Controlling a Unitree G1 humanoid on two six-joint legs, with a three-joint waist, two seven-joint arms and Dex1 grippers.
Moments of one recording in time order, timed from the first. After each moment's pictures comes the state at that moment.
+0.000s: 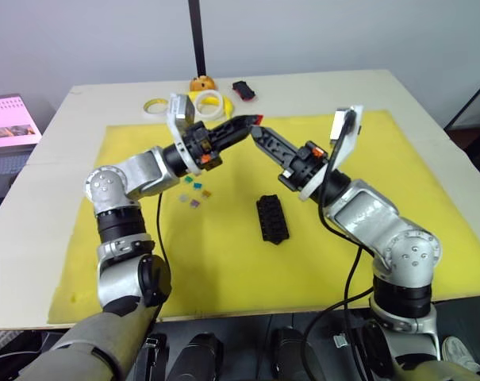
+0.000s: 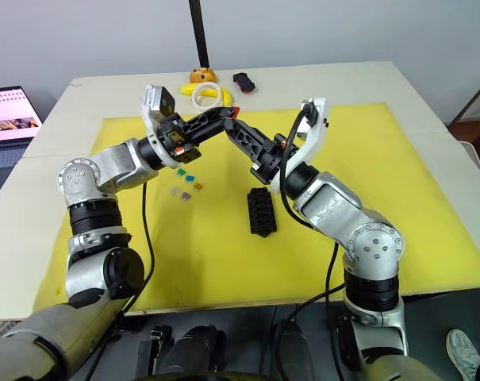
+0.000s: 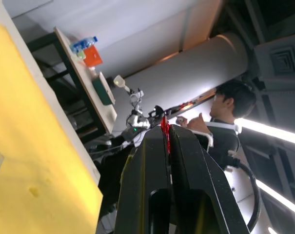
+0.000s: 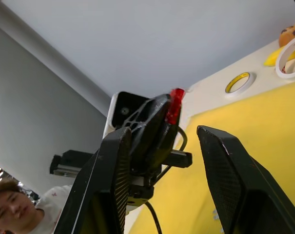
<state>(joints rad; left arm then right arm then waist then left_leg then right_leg) -0.95 0.13 0.57 0.35 -1.41 1.43 -0.21 -0.53 -0.28 -0.08 -0.46 1.52 0.74 -0.28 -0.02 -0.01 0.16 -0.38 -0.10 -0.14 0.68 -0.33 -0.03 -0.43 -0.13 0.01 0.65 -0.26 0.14</state>
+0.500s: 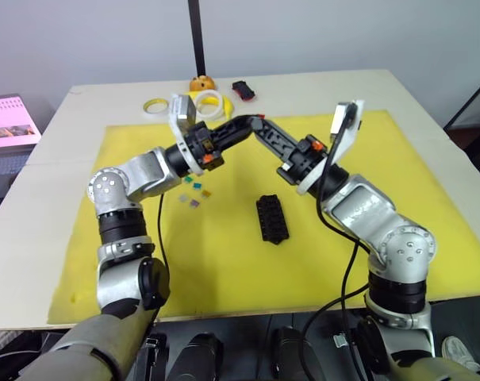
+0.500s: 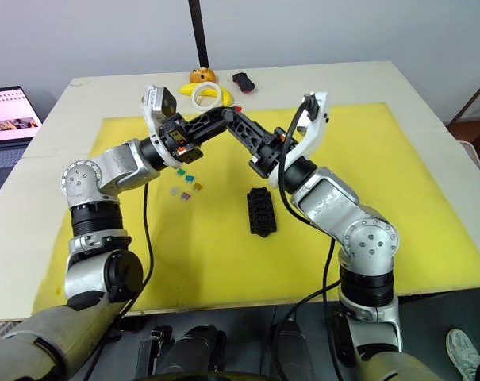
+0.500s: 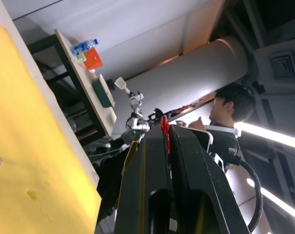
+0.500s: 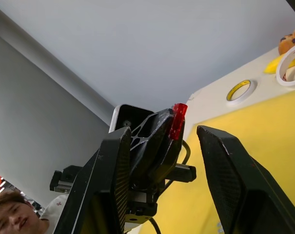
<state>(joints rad) -0.93 0.14 0.51 0.35 -1.47 1.38 -0.17 -0.56 -0.26 -0.08 -0.44 1.50 0.72 -0.28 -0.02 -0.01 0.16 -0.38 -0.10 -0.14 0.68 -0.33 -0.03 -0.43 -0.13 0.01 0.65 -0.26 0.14</state>
